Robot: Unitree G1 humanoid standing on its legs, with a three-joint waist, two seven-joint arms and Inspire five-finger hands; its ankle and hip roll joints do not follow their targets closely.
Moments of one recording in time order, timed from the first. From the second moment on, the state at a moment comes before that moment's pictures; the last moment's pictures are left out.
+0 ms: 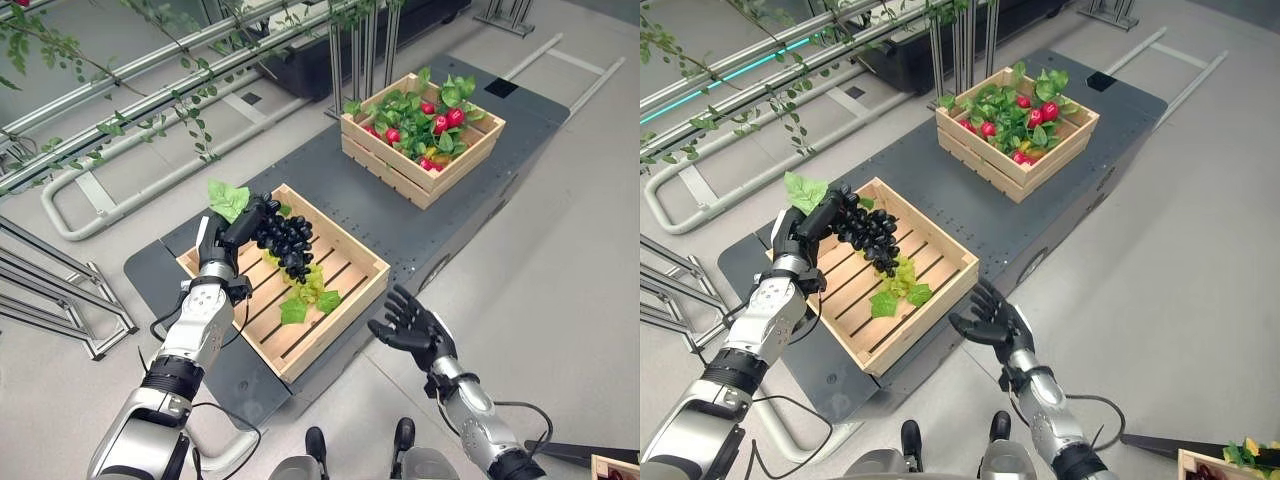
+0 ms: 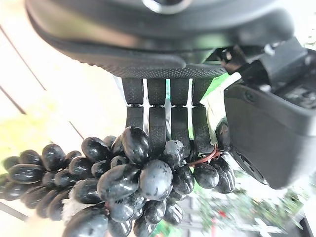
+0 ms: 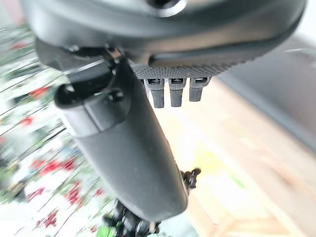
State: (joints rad) left arm -0.47 0.52 -0.22 0.45 -0.60 -0.08 0.21; right arm -0.12 -0.27 0.38 0.43 0.62 -0.30 0.01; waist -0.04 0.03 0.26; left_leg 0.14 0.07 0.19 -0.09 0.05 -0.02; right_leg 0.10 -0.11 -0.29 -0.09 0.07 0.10
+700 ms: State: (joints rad) left arm -0.52 0.54 -0.37 0.31 -0.46 -0.06 0.09; right arm -0.26 -0.40 0.40 0.27 0.40 -0.26 -0.14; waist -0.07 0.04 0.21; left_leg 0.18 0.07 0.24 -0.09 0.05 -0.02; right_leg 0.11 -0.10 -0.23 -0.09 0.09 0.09
